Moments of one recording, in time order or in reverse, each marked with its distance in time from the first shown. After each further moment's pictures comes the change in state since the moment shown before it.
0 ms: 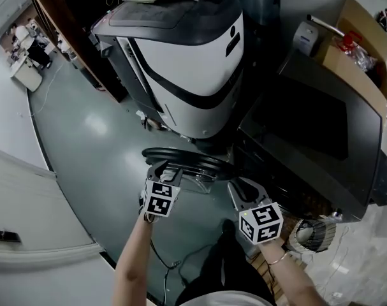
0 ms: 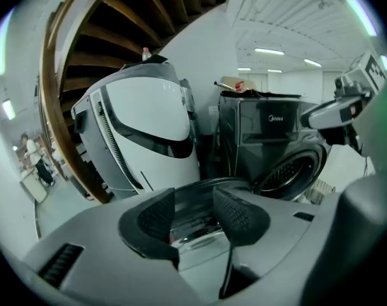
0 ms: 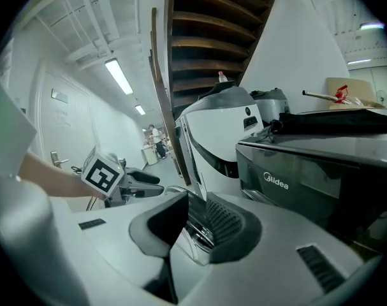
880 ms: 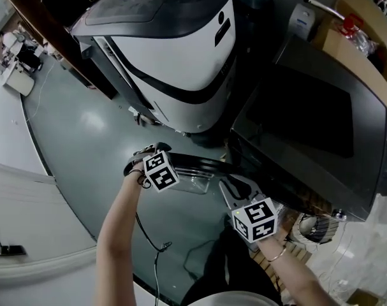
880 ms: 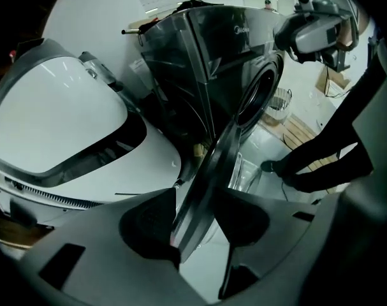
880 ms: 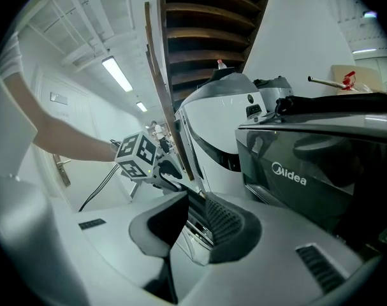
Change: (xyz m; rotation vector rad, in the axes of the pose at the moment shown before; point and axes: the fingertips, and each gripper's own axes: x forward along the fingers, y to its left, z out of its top) left arm 0.106 0.005 -0.009 0.717 0.443 -0.290; right arm 0.049 -0.029 -0.011 0.024 0.056 0.051
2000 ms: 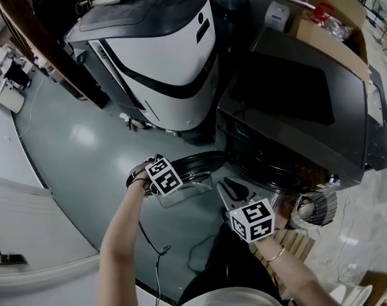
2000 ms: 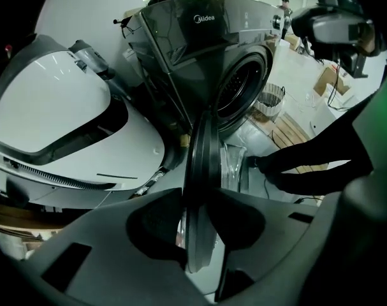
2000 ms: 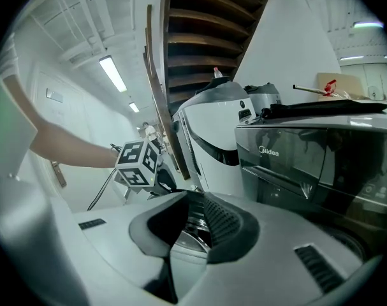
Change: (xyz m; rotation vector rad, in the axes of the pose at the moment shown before) left arm -0.028 -0.107 -0.028 -0.047 0.086 -0.065; right arm -0.080 0.060 -0.046 0.029 -0.016 -0.095
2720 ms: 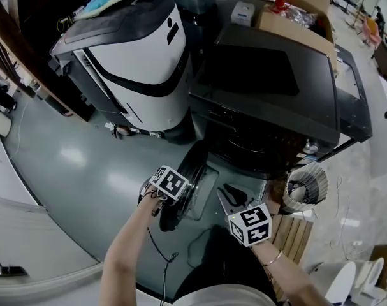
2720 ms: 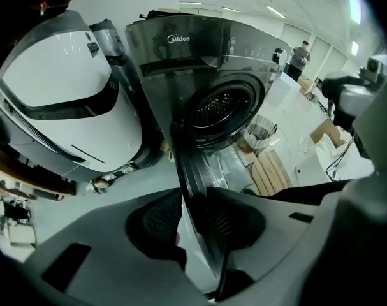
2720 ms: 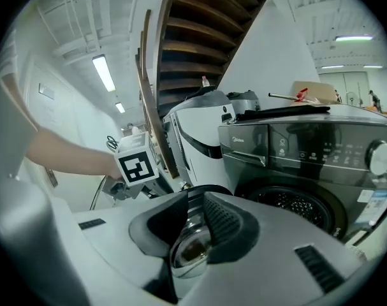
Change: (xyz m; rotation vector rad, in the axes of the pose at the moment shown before) left arm -0.038 -0.151 0.027 -0.294 -0.094 -0.145; right arm -0.122 0.036 -0.070 0.045 -0.019 -0.150
